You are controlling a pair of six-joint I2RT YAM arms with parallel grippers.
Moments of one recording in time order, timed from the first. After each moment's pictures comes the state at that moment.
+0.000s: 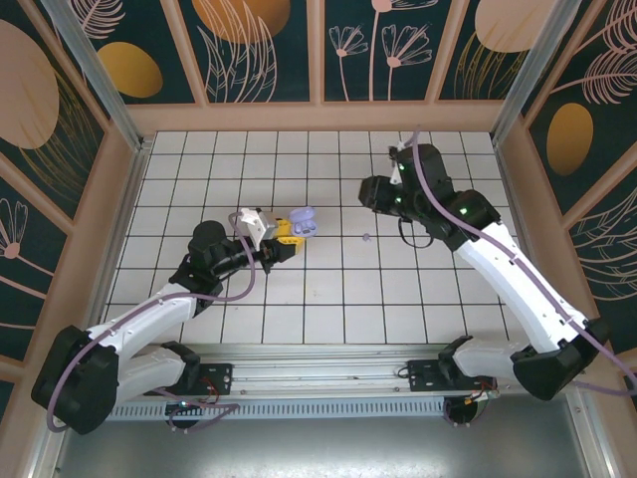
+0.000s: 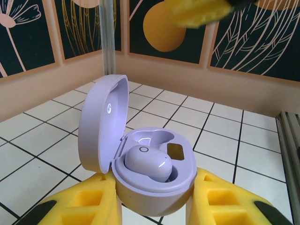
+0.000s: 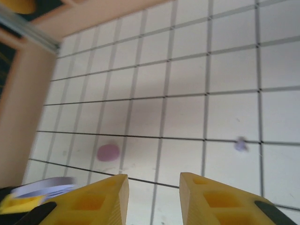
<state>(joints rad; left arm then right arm) -0.52 1.11 0.49 0.54 0.62 -0.02 0.58 1.23 1.36 -0.79 -0.02 0.63</state>
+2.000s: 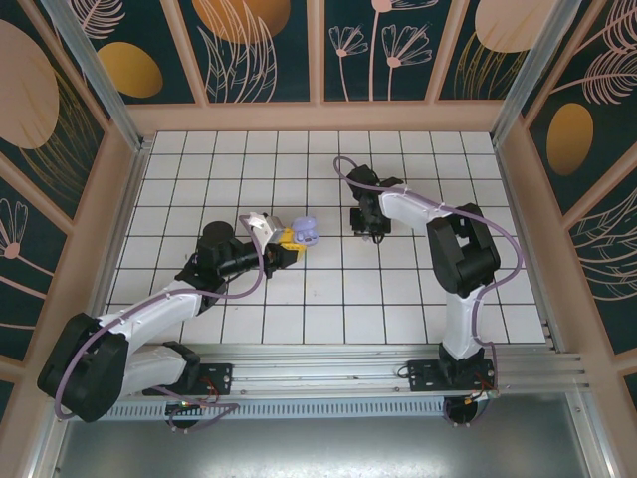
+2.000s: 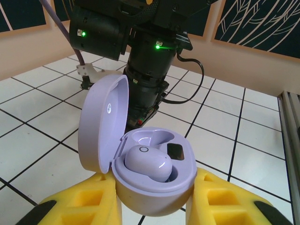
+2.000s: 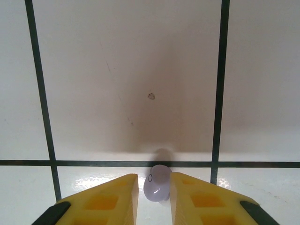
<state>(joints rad) -0.52 1.18 0.48 0.49 0.62 0.00 0.51 1.97 1.40 -0.75 0.08 0.47</state>
